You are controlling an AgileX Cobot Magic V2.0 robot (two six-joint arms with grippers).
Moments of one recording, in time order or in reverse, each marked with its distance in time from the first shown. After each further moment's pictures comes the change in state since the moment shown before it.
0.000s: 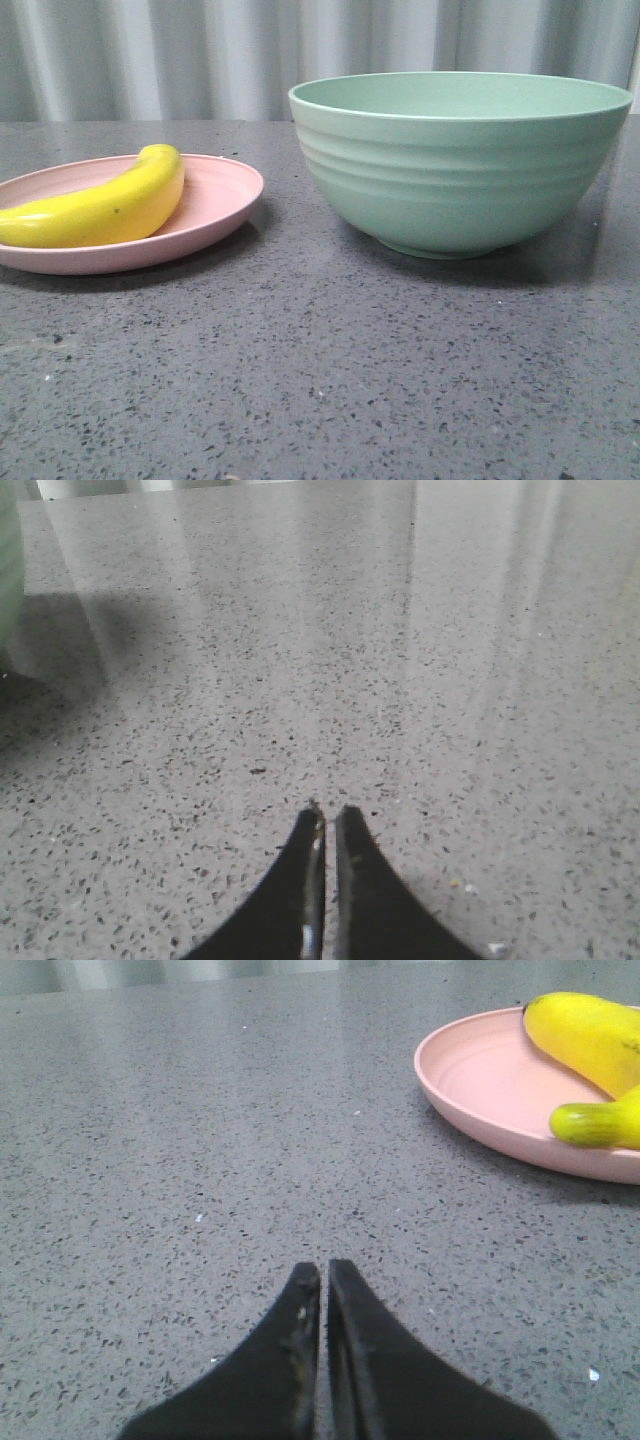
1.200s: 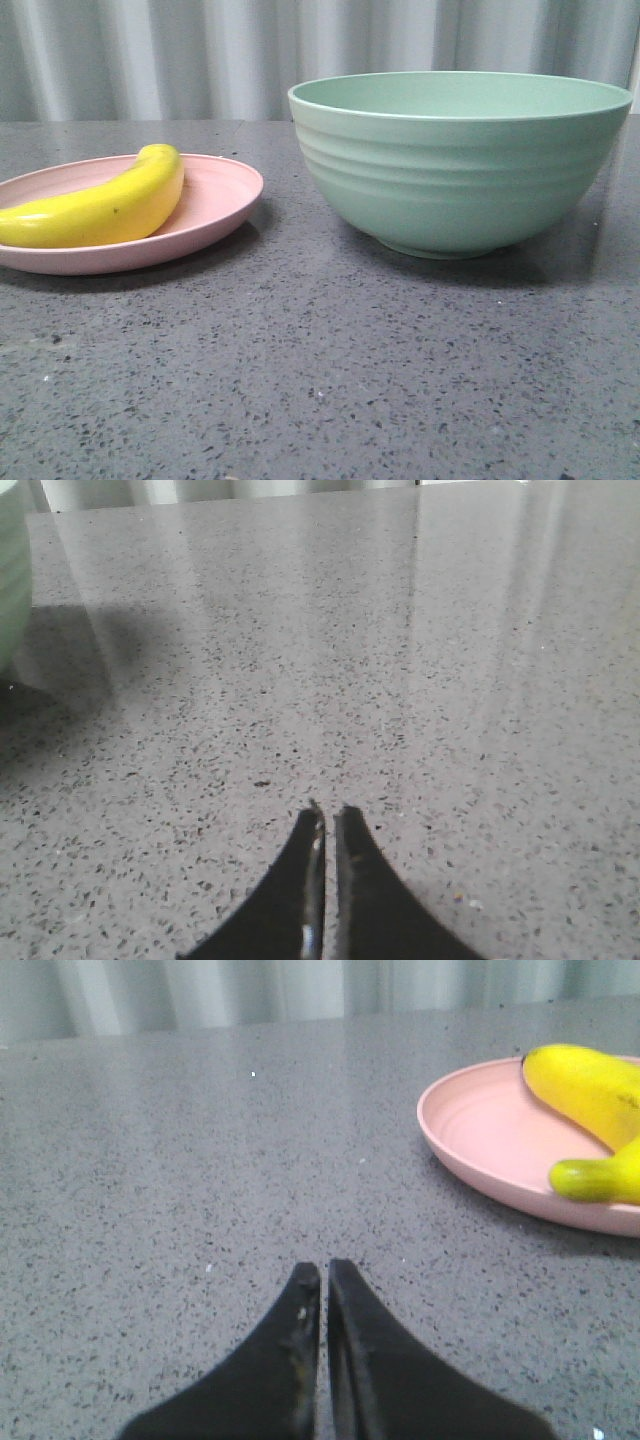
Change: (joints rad) left arm 0.000 0.000 0.000 0.000 -0.078 0.000; right arm 0.000 0.000 0.000 0.000 -0.025 0.000
